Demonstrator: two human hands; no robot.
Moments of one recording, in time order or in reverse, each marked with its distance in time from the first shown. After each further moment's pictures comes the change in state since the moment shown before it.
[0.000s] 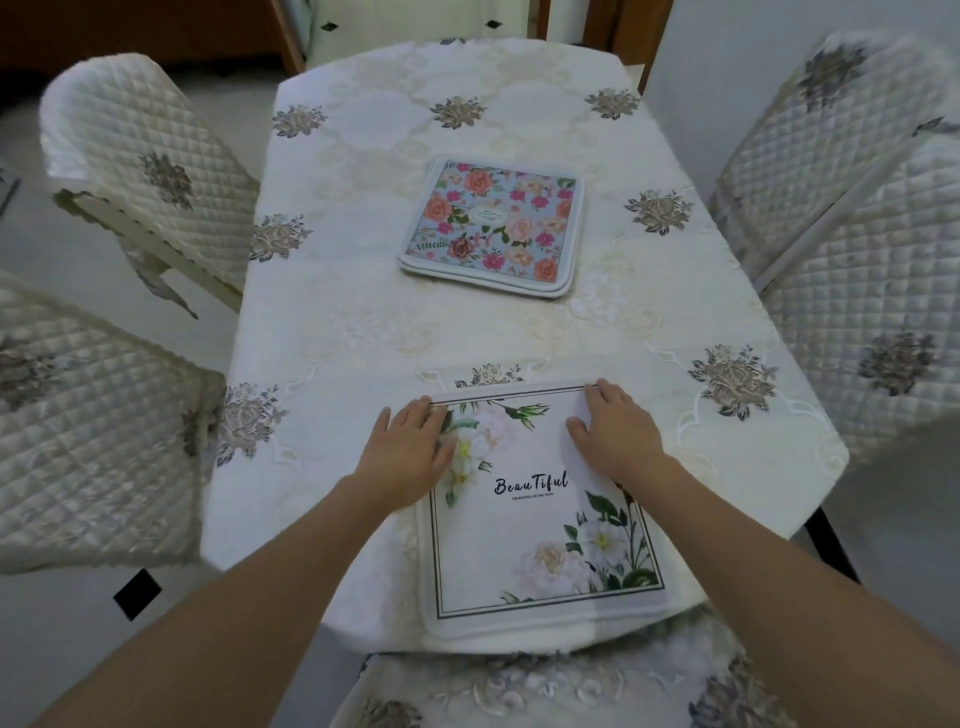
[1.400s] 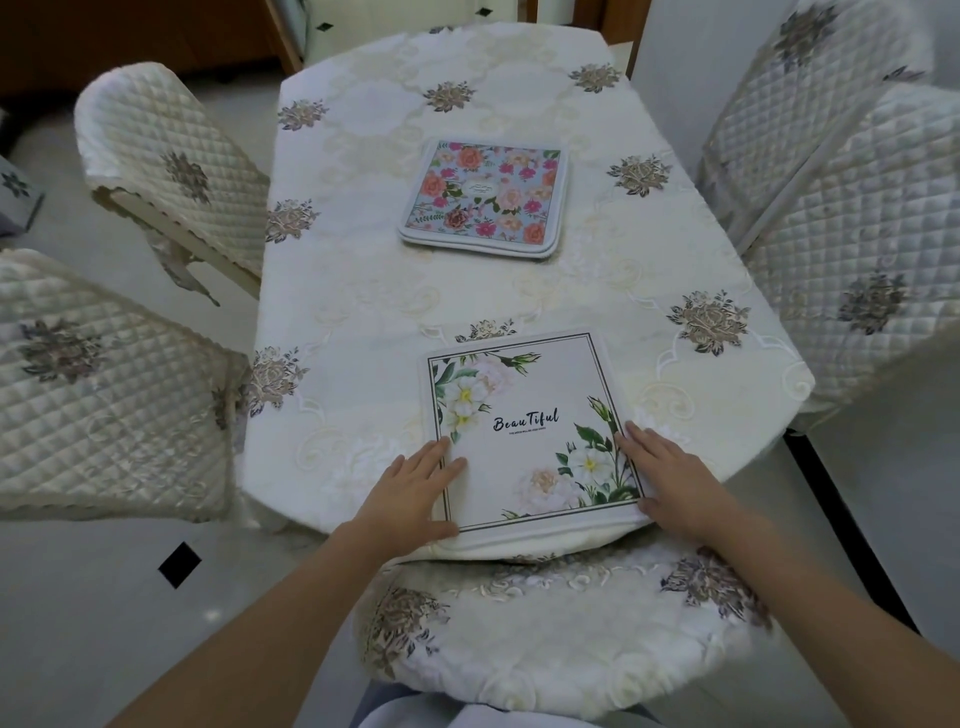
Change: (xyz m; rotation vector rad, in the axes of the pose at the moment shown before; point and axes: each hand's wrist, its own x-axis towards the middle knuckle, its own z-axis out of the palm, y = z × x) left_hand -0.125 0.021 0.039 0.072 -0.205 0.174; right_hand -0.152 0.079 0.031 -0.059 -0.190 -0.188
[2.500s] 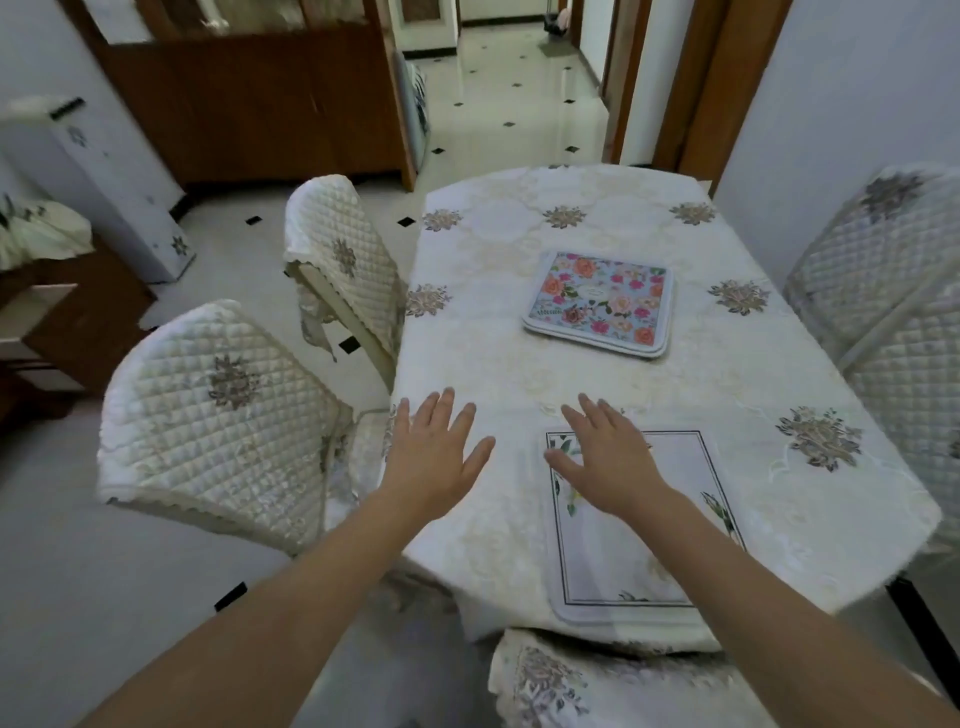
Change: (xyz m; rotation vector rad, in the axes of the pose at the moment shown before) left_hand -0.079 -0.083 -0.127 0.118 0.496 -0.359; right_hand 0.061 -0.245 -0.109 0.033 0.323 -0.105
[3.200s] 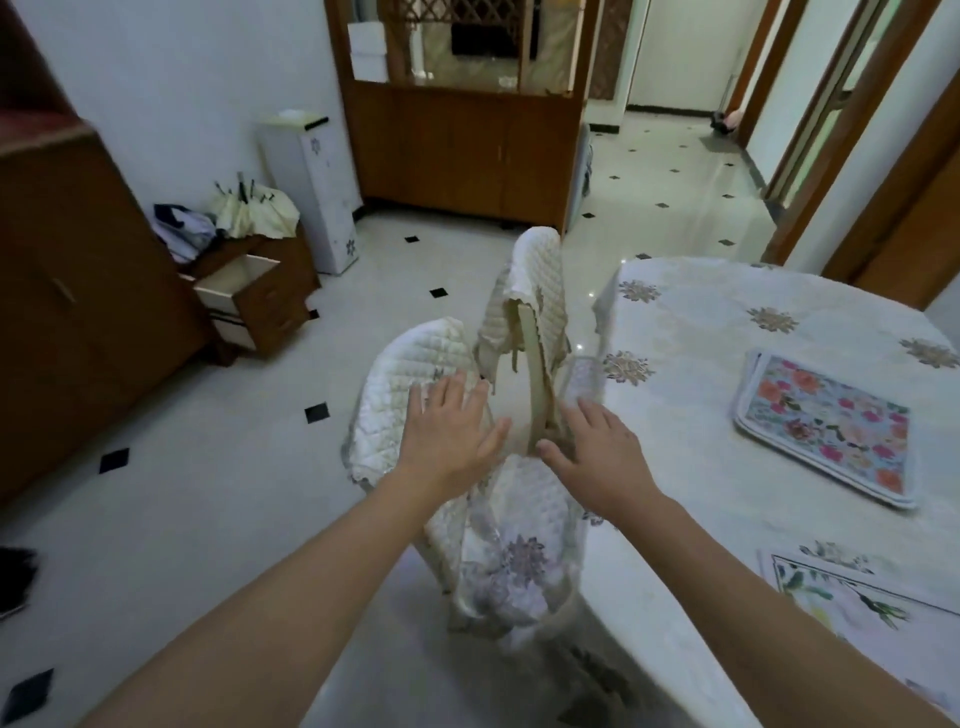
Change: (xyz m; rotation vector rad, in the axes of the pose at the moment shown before) left_hand -0.075 -0.300 -0.056 -0.130 0.160 -0.319; right_hand 0.080 -0.341 0.014 -0.038 0.110 -0.286
